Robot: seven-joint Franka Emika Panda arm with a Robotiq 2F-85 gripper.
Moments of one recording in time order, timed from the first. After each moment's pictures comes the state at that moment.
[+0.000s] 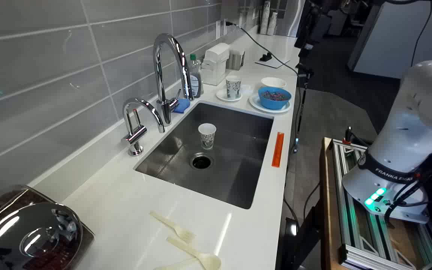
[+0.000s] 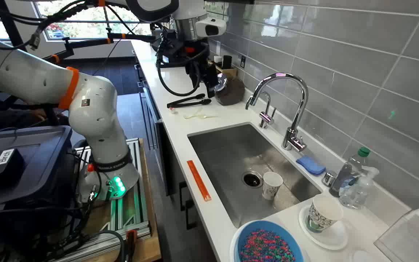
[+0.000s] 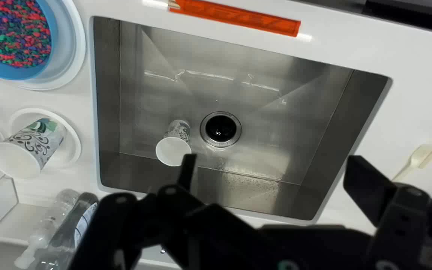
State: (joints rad) arm -0.02 -0.97 -0.15 -2.67 -0.13 1.92 -0.32
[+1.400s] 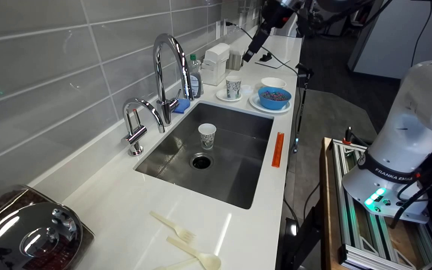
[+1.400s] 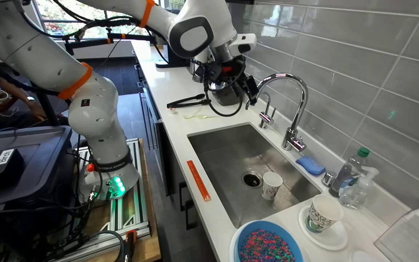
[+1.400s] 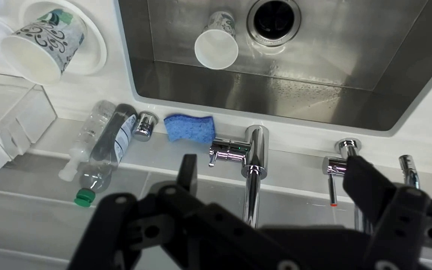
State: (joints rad) arm -0.05 -0.60 -0.14 -2.67 -0.14 2.60 -0.22
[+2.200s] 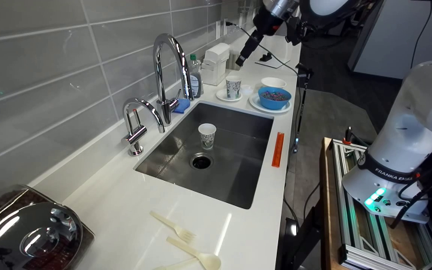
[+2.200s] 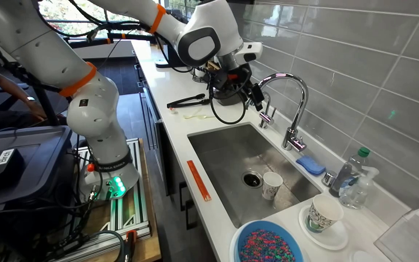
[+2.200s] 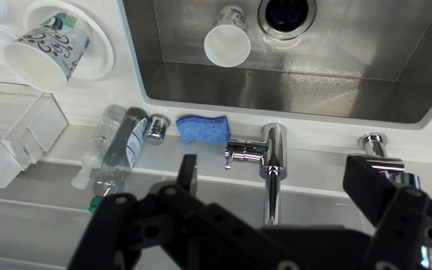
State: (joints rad) arm -0.09 -0.50 -0.12 -2.66 -0.15 2.70 -0.17
